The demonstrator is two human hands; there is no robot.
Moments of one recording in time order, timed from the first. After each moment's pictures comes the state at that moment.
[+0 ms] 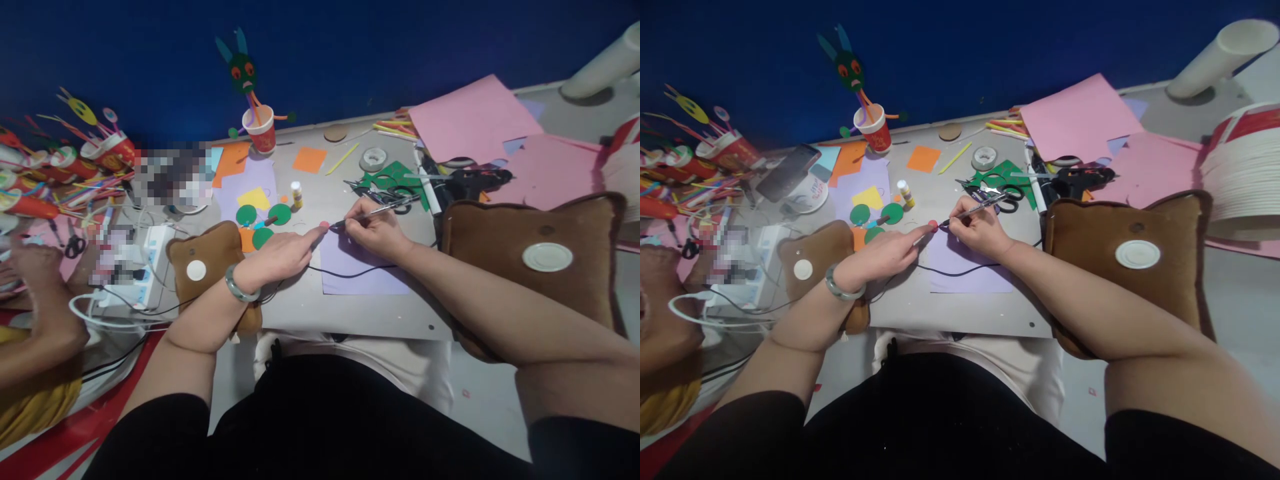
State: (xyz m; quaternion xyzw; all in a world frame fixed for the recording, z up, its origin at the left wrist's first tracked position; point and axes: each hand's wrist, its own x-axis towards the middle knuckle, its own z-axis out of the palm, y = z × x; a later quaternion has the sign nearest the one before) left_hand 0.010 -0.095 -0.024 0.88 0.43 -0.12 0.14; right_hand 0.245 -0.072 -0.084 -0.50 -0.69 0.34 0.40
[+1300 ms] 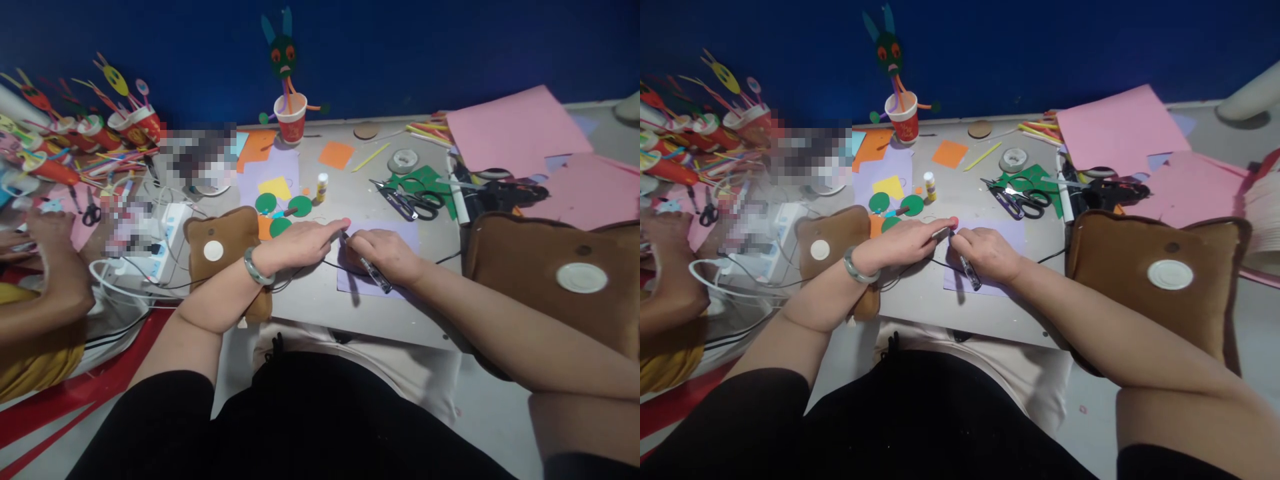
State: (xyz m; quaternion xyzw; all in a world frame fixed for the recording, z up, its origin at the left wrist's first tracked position) left_hand 0.011 -0.093 -0.017 0.88 0.43 -0.07 0.19; right_hand 0.239 -0.094 -0.080 -0.25 -0.95 0.00 0.19
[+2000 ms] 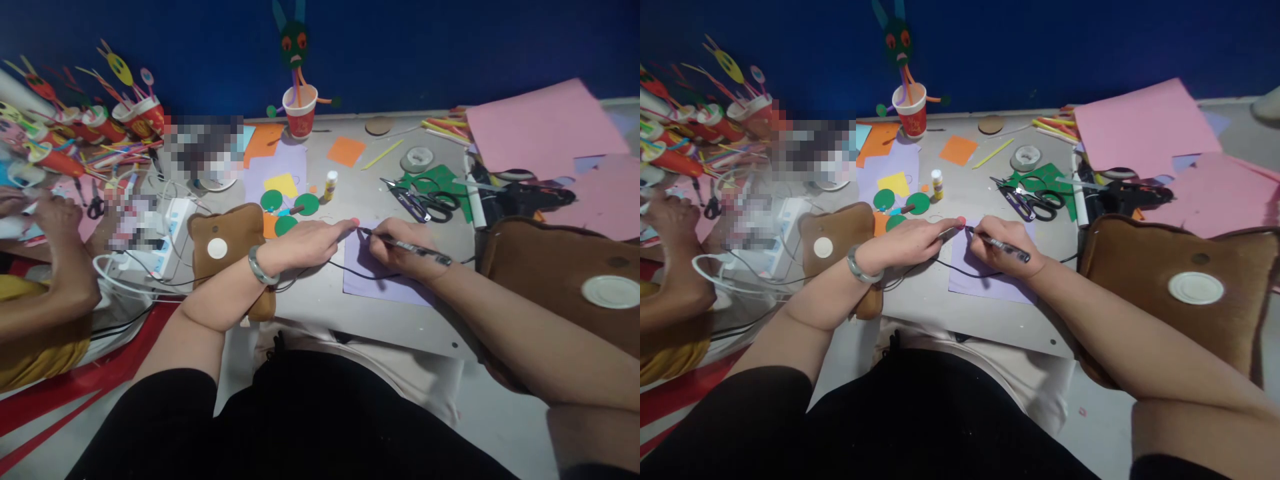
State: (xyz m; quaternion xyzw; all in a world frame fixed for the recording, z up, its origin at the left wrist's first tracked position) left_hand 0.011 -0.093 -0.014 0.88 0.43 -0.07 0.20; right_hand 0.251 -0.086 -0.091 -0.43 -0.85 0.12 0.29
